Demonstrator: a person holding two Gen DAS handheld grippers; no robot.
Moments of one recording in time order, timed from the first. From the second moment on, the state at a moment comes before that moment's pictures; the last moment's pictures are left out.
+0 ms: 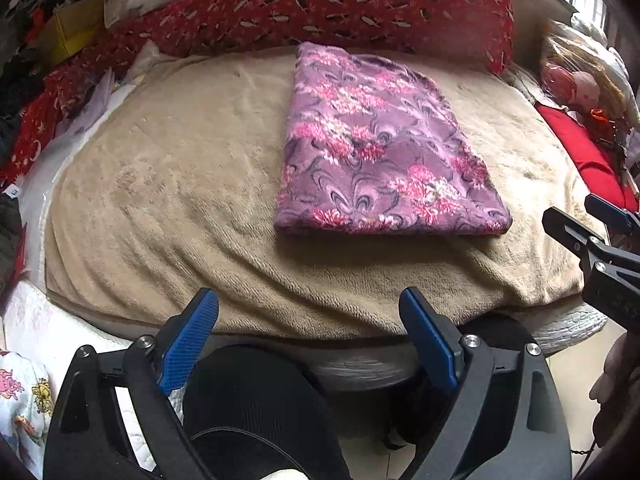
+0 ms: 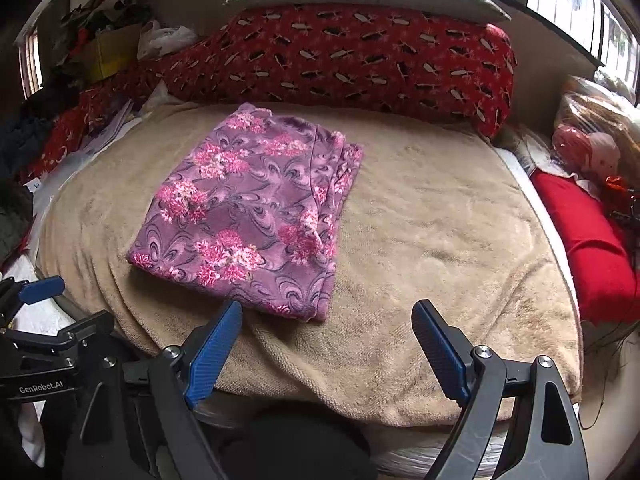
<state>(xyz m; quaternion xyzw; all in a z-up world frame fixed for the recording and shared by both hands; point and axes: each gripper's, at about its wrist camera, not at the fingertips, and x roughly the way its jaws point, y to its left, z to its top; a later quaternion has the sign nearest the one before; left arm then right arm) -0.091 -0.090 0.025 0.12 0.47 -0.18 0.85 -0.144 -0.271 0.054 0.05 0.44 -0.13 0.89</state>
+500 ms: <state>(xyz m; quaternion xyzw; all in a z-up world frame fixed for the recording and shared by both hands) -0.103 -0.104 0.037 0.11 0.46 -0.20 0.86 -0.158 -0.279 0.060 0.05 0.42 -0.12 0.90</state>
